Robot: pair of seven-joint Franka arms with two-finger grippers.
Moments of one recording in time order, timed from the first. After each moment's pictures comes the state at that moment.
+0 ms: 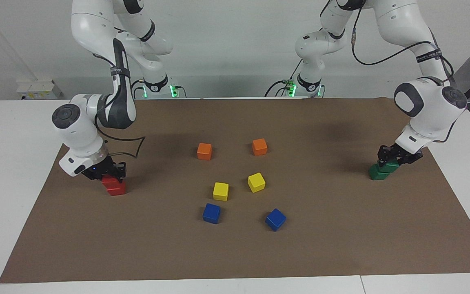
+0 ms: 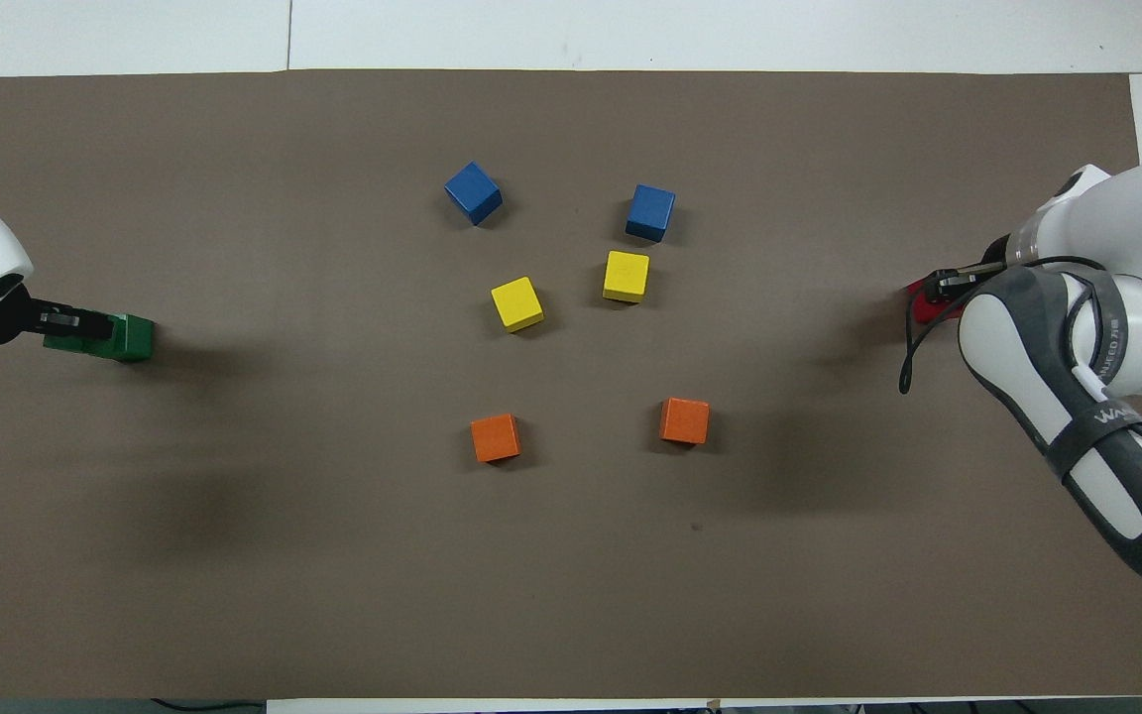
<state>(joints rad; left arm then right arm) 0.27 0.21 -0.08 -1.97 -0.02 2.22 0.43 -0.07 0.28 -0.02 -1.93 -0.03 2.25 -0.15</state>
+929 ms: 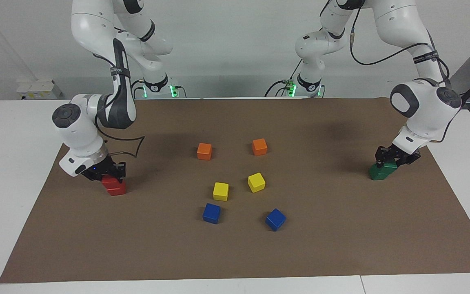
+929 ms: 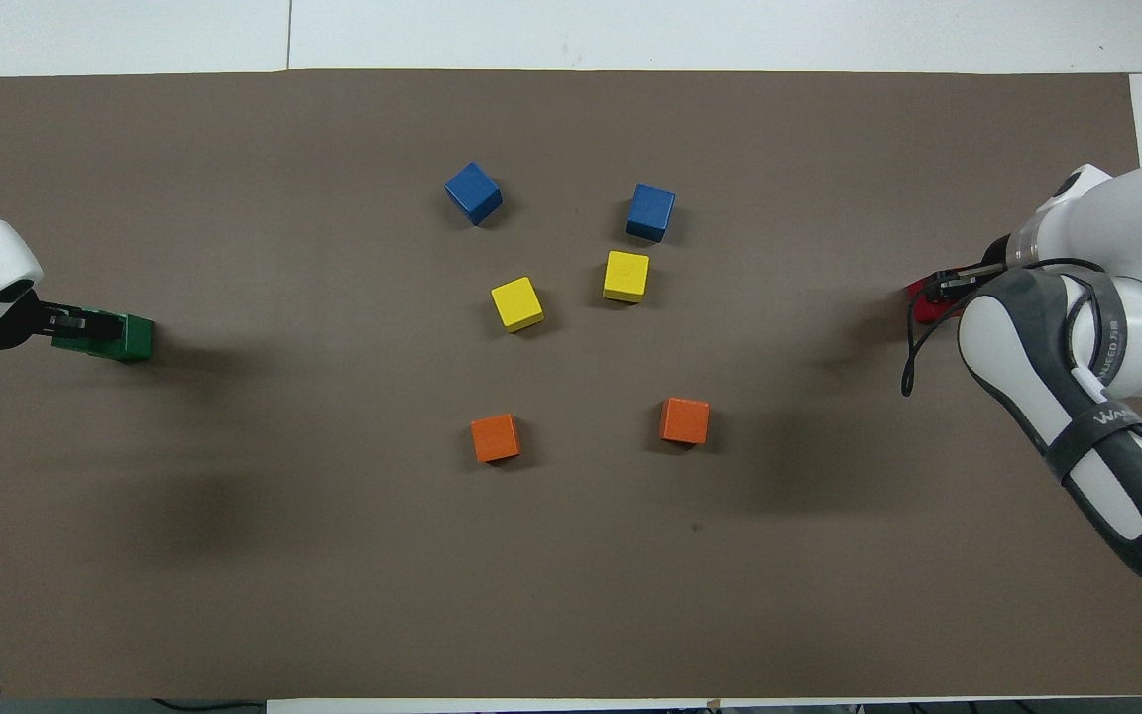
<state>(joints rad) 0.27 0.21 -0.08 -2.00 -0.02 2.27 0.43 -0.07 0.28 -0.02 -1.94 -0.03 2.26 -0.17</state>
